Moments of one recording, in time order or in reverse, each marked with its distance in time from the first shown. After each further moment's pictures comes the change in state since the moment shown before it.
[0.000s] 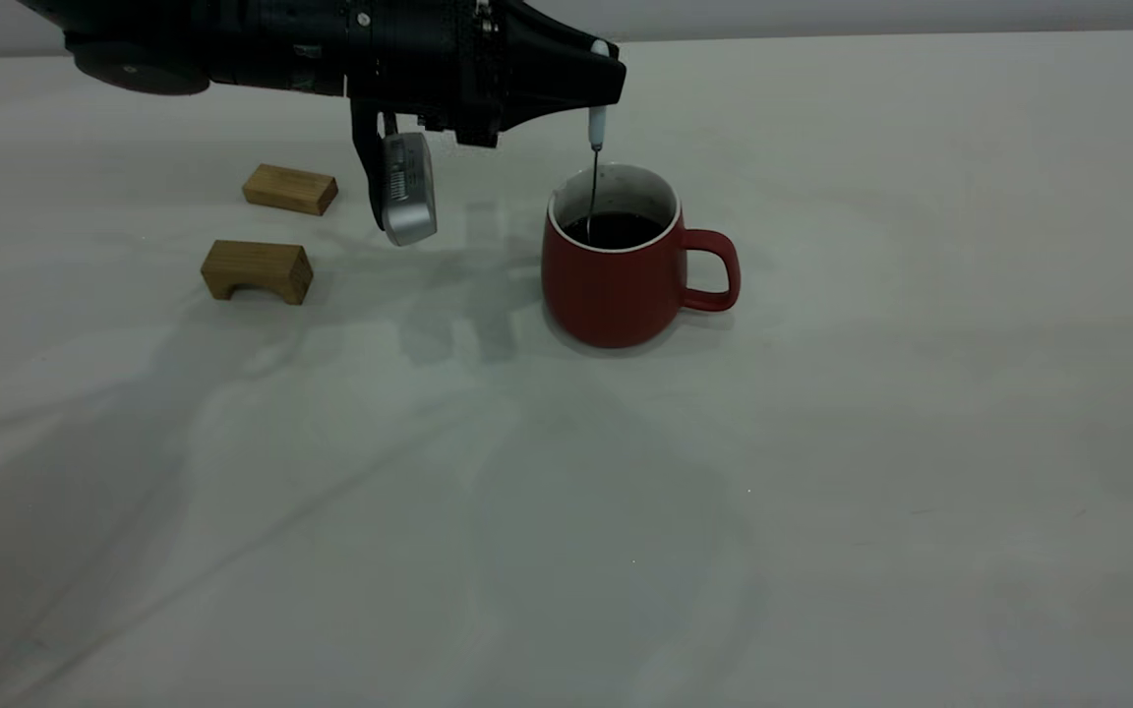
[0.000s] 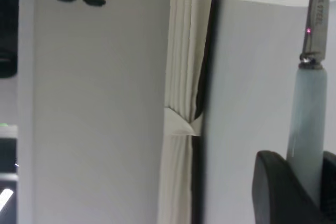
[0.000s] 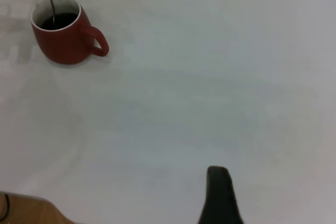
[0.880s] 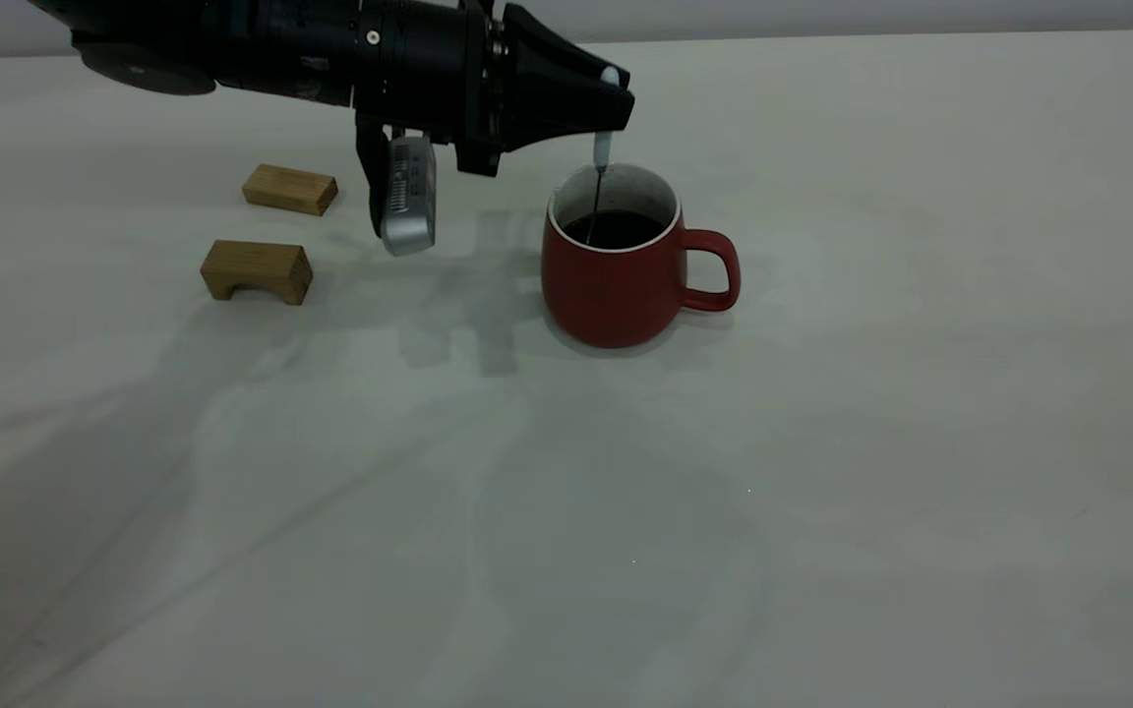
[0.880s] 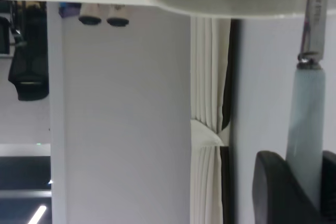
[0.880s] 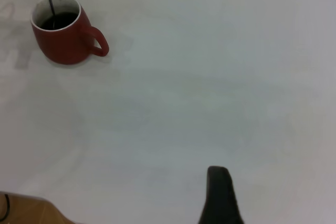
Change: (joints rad) left arm -0.009 0.000 0.000 0.051 -0.002 0.039; right arm 0.000 0.000 0.000 0.000 0.000 0.000
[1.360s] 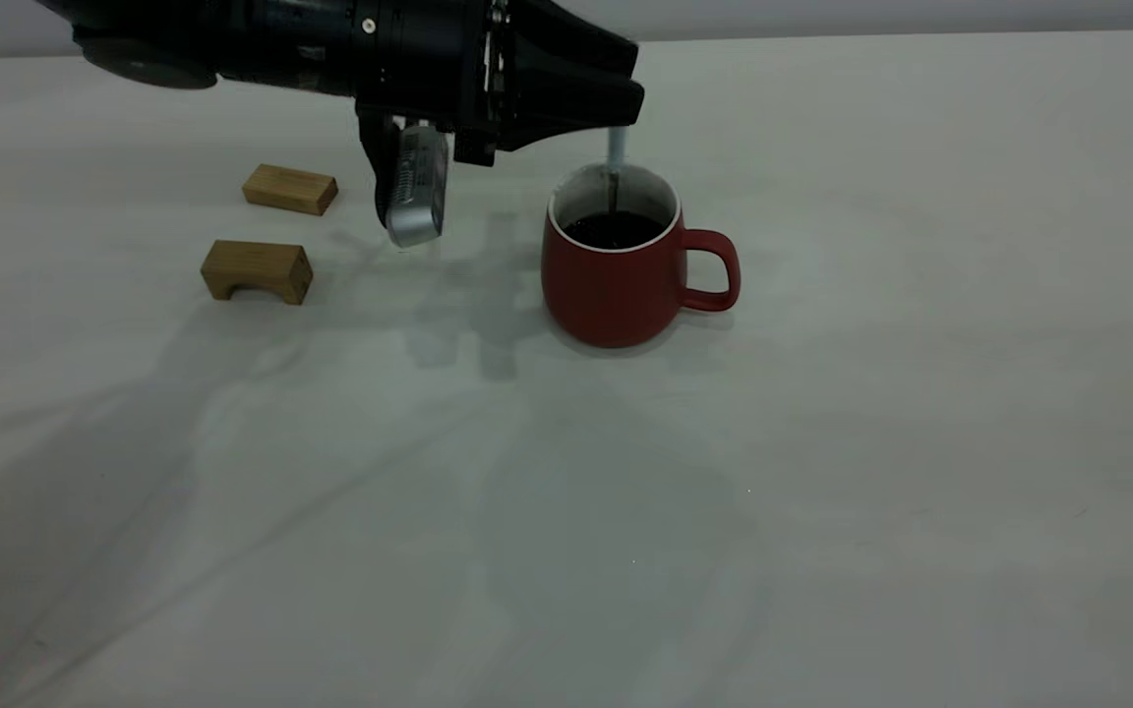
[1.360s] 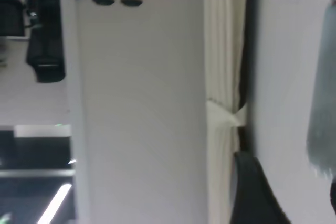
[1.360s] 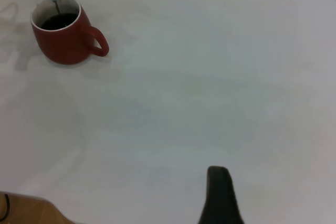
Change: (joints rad) left arm 0.000 0.000 -0.022 0.024 0.090 0.029; right arm 0.000 0.000 0.000 0.000 0.000 0.000
